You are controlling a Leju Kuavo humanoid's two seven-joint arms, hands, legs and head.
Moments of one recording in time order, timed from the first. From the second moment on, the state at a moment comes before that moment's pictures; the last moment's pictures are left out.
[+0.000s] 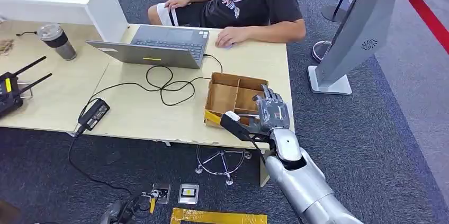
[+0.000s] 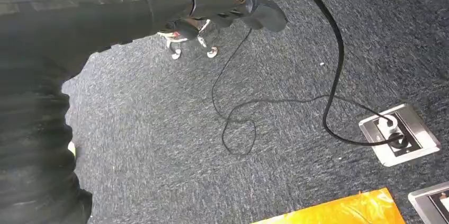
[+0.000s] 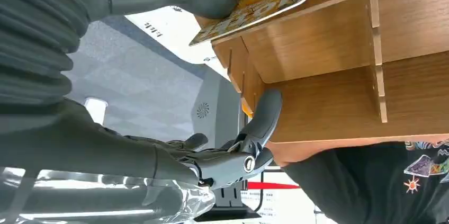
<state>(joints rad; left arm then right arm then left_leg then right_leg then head) -0.22 0.01 0.05 -0.19 -0.71 0.27 0.11 -0.63 0.10 0.61 -0.67 1.34 -0.23 0.09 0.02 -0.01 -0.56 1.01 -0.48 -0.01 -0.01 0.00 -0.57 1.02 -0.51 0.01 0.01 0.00</state>
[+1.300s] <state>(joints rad) -0.22 0.01 0.05 -0.19 -0.72 0.27 0.12 -0.62 0.10 0.60 -0.66 1.33 -0.19 0.06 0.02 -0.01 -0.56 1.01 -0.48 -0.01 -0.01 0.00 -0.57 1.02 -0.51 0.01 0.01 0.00</state>
